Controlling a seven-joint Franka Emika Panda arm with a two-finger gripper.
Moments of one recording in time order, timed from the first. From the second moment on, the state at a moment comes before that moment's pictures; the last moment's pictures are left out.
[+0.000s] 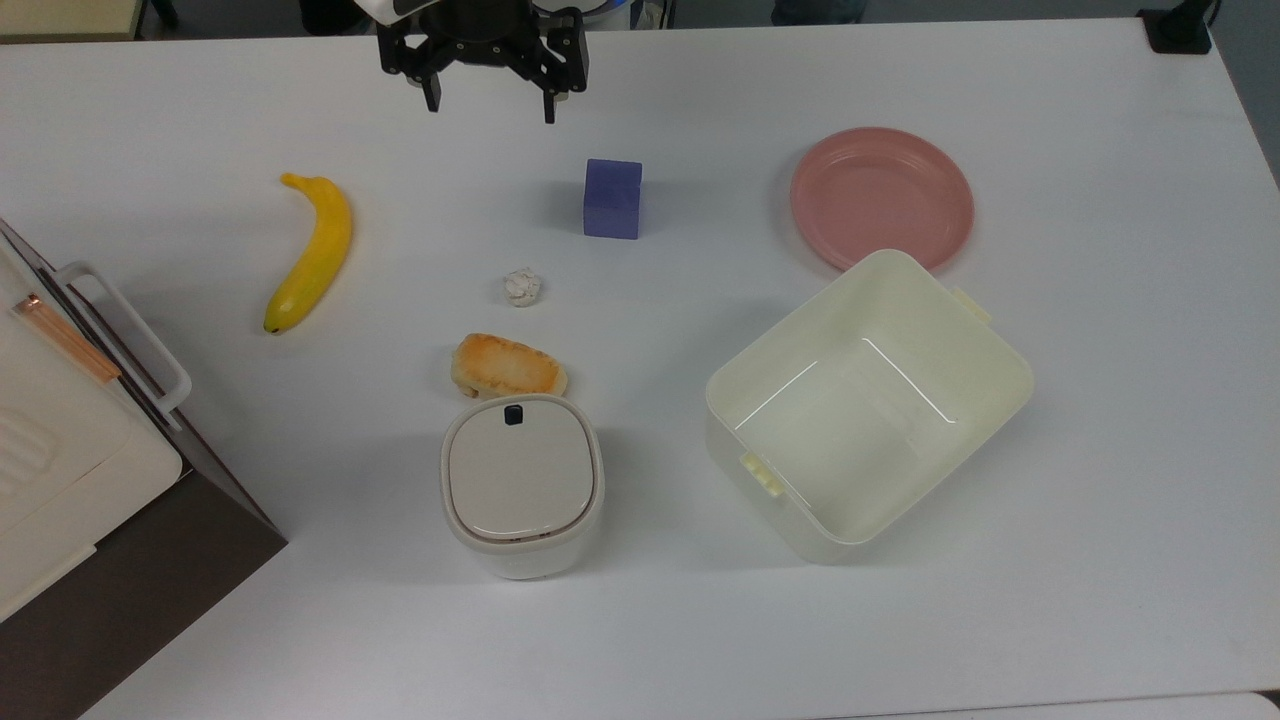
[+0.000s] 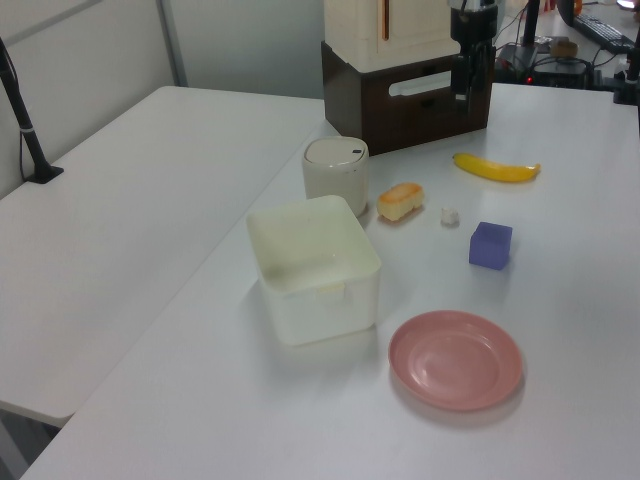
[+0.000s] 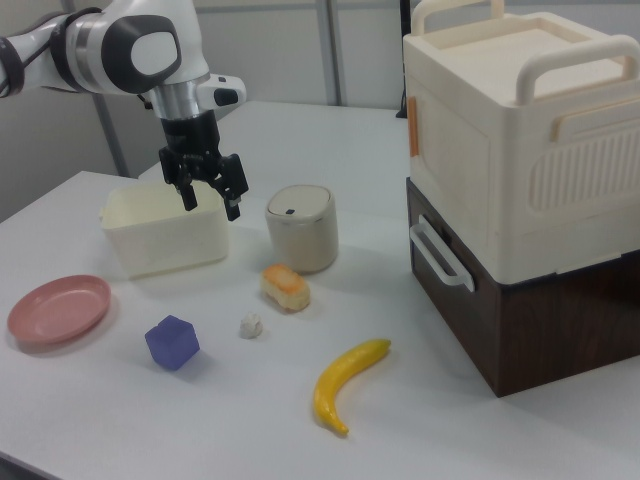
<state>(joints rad) 0.02 0.07 -0.04 -1.66 -0.05 1.69 0.06</state>
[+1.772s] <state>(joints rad) 0.04 0.07 -0.06 -1.66 -0.05 1.69 0.02</state>
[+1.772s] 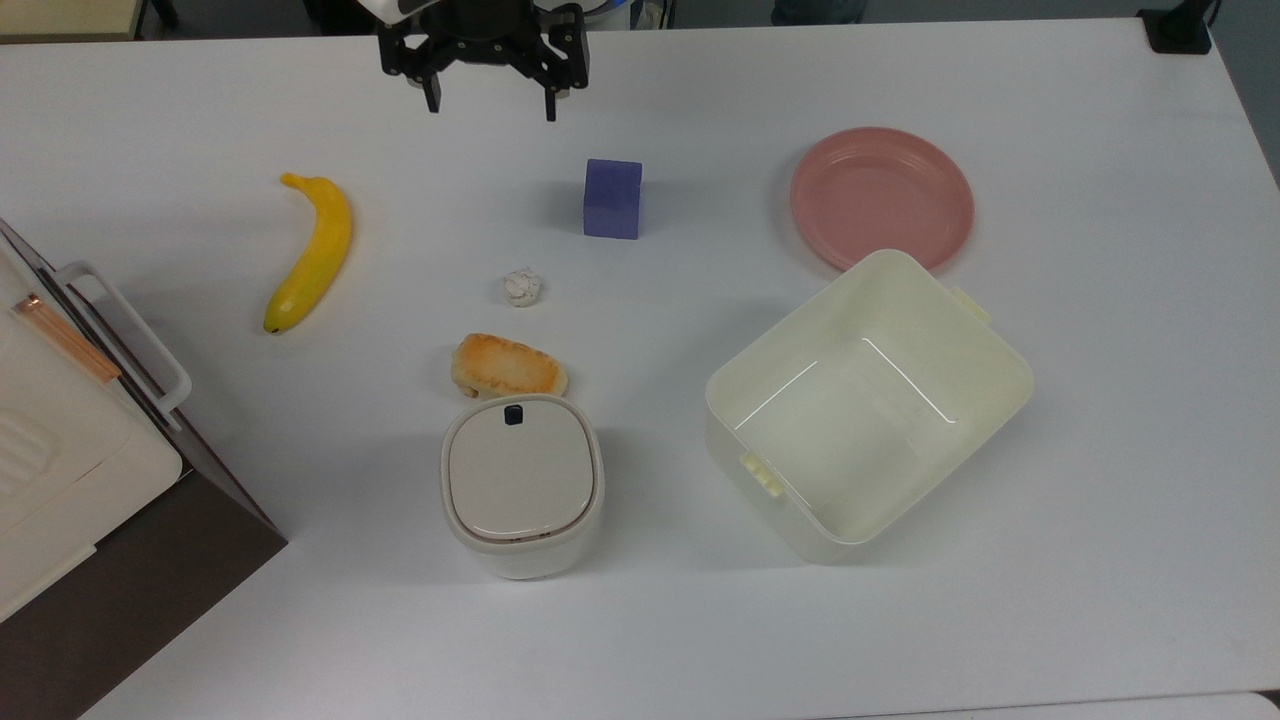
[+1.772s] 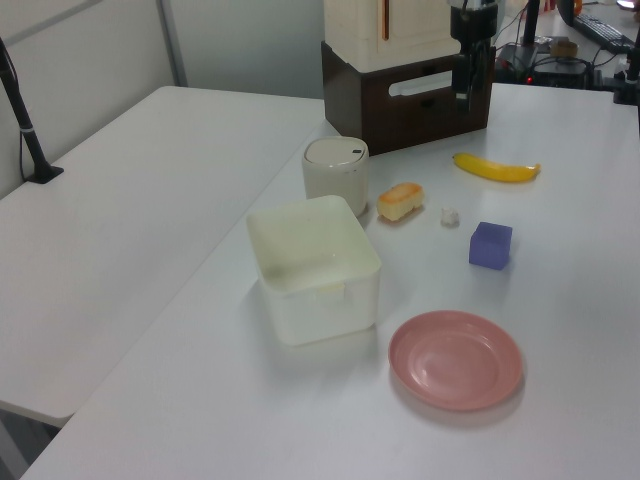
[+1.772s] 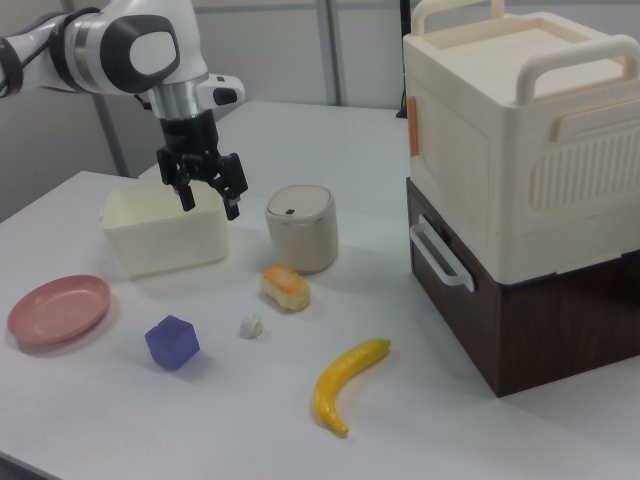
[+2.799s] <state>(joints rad) 0.07 0.10 -0.08 -1.67 -0.05 1.91 -0.04</state>
